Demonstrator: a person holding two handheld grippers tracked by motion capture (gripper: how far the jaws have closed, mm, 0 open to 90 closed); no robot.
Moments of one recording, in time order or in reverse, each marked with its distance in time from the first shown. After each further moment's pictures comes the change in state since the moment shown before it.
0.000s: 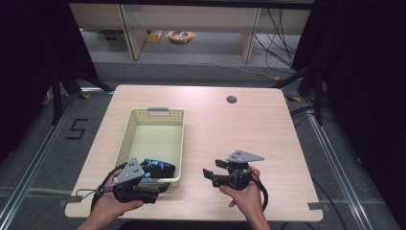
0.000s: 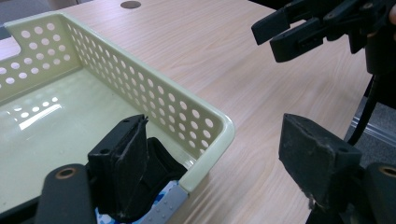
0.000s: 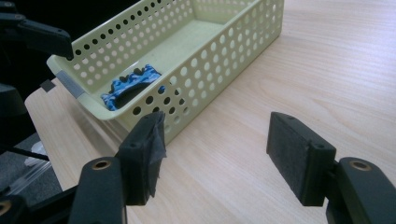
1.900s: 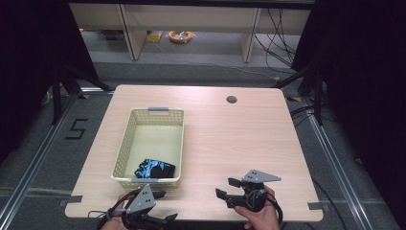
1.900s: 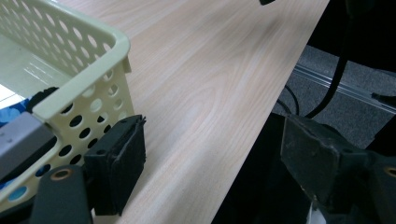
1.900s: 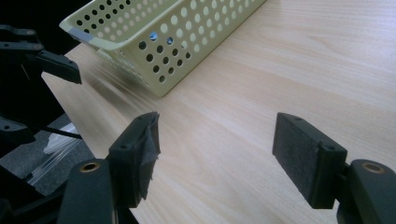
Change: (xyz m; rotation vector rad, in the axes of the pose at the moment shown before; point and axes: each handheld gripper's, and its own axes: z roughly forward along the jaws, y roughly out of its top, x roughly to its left) left arm -0.046 -0.046 0.013 0.104 -0.122 0.016; right arm -0.006 -0.053 -0.034 0.021 0.030 0.043
